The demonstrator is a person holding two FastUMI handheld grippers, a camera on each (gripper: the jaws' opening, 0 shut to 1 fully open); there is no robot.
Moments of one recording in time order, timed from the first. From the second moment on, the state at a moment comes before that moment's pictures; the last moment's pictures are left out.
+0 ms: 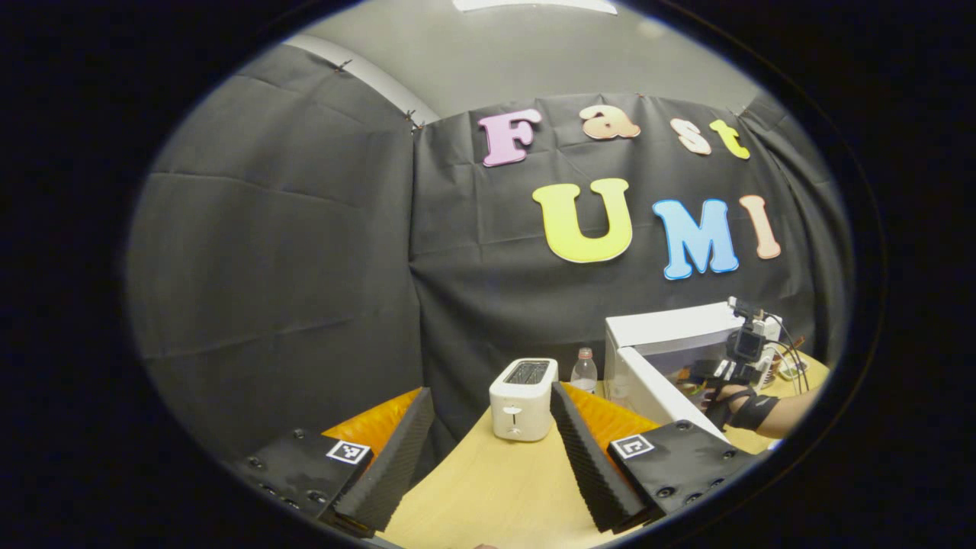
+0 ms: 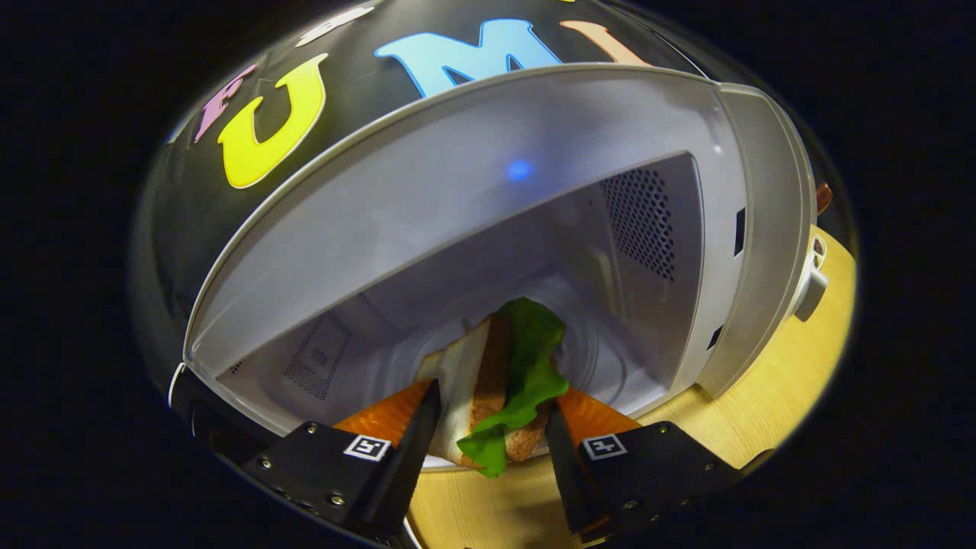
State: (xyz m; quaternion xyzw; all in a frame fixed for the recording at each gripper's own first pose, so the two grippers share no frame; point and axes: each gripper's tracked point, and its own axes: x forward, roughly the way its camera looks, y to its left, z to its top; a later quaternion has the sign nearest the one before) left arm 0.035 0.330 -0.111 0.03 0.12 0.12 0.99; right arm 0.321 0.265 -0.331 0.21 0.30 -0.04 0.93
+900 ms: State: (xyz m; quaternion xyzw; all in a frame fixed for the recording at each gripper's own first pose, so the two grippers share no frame) left arm 0.028 0.286 -0.186 0.02 0.15 0.09 0.98; right arm 0.213 0.163 -0.166 0.06 0.14 0.01 0.99
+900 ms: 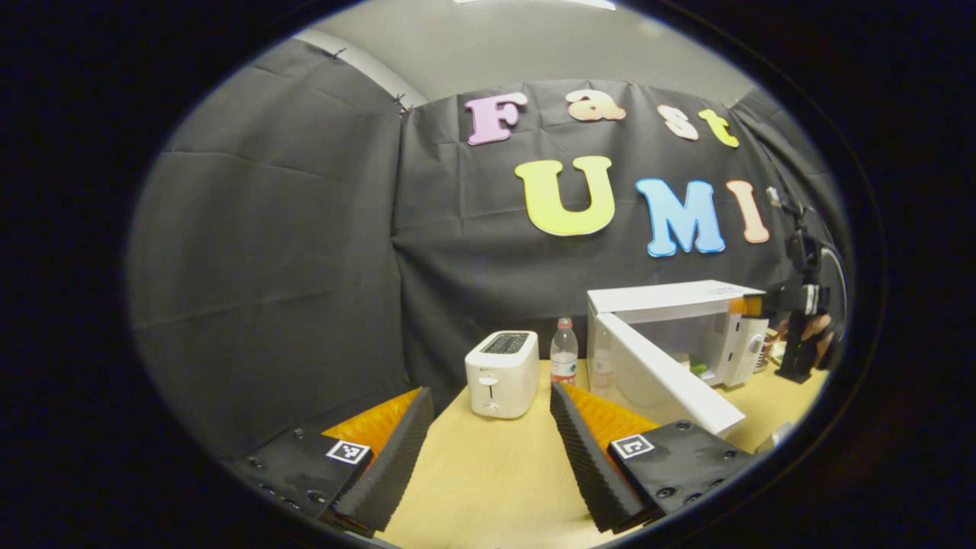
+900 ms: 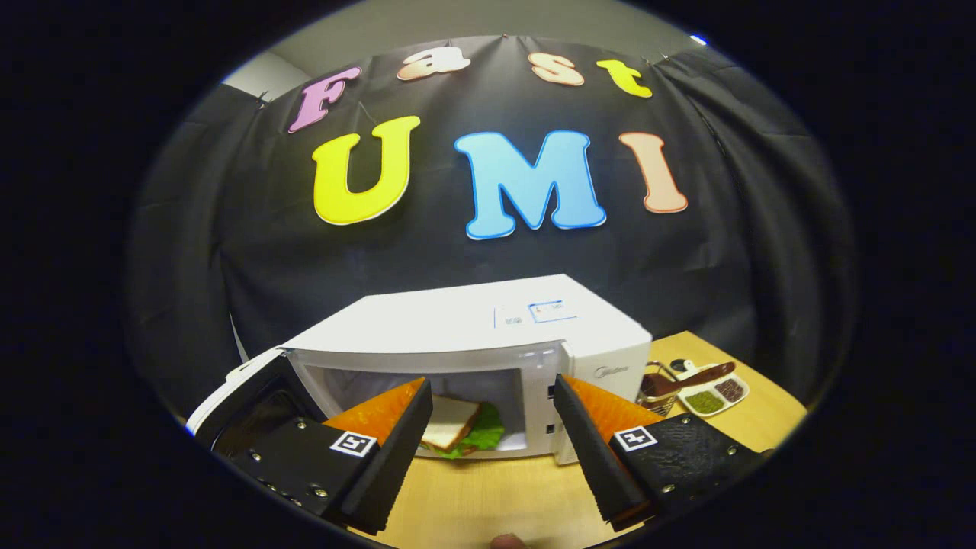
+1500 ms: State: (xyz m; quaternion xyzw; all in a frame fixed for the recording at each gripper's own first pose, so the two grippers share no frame) left arm 0.007 0.246 -0.234 0.00 0.20 0.08 0.98; right arm 0.112 0.079 -0.100 0.03 0.11 0.03 0.99
